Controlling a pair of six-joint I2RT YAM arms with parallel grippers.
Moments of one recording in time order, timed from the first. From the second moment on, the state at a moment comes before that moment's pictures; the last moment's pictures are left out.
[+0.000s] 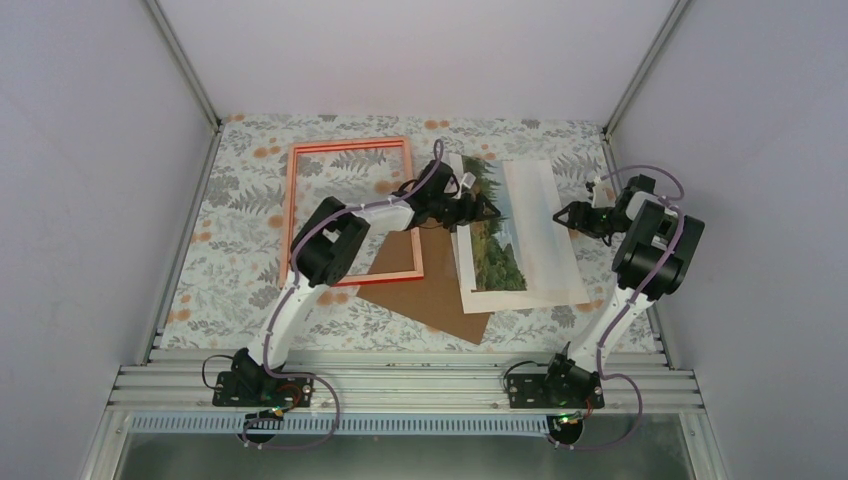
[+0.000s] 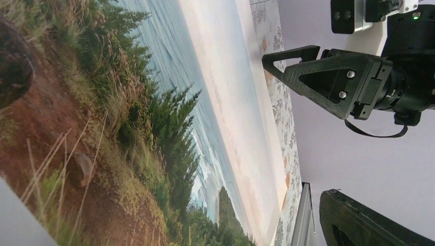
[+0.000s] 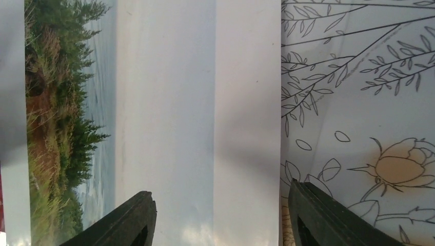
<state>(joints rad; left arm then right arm) -0.70 2.45 1.77 0.10 0.73 -0.91 -0.45 2.06 1.33 -0.67 -0.72 -0.33</state>
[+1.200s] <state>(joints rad) -0.60 2.26 1.60 -0.04 0.72 -0.74 -0.47 2.10 1.33 -0.69 -0.73 -0.26</state>
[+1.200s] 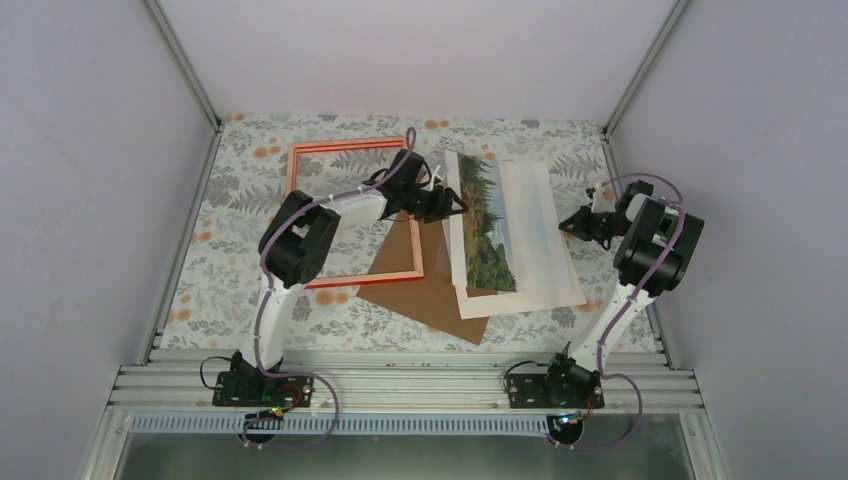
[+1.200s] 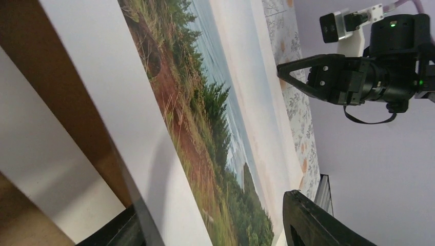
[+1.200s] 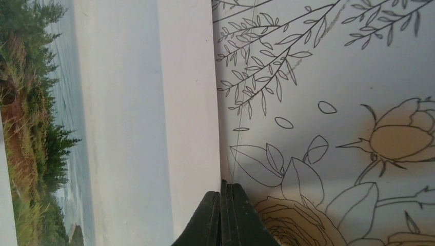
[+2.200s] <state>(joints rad) -0.58 2.23 1.57 -0.05 0.78 -0.70 -0.46 2.03 1.33 -0.76 -0.70 -0.31</state>
